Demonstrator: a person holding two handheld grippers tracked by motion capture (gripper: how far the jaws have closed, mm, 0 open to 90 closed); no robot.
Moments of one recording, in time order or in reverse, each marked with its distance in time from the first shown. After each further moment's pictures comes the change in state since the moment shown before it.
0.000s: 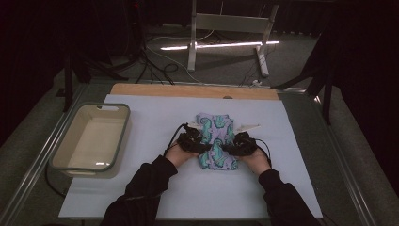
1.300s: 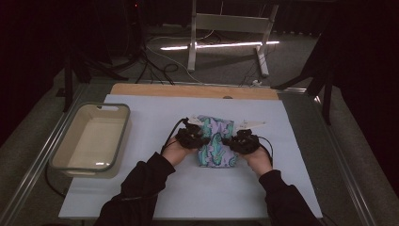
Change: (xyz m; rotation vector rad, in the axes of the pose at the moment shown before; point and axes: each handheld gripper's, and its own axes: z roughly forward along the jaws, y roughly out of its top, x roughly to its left) left arm -0.024 0.023 -0.040 -0.030 0.039 0.071; right arm 0.022 0.021 -0.037 -0.124 0.017 -0.024
